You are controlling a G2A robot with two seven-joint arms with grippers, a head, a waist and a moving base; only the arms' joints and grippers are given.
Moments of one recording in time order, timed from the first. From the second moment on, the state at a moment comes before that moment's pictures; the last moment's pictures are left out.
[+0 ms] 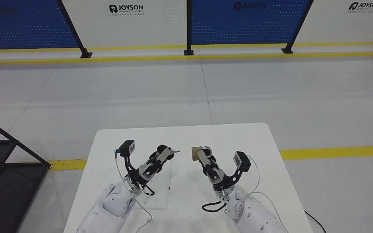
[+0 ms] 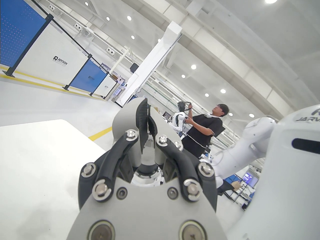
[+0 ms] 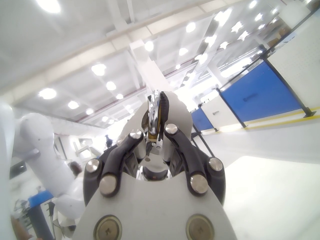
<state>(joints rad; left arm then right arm) 1.58 -1.17 -1.20 -1.54 0.13 -1.01 -0.11 -1.36 -1.31 0.81 -1.27 -0.75 -1.01 -0.81</state>
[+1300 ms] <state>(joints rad) 1.52 -1.18 -1.07 -1.48 0.29 -1.01 0.09 -1.35 -1.31 0.79 -1.25 -0.73 -1.01 -0.81</state>
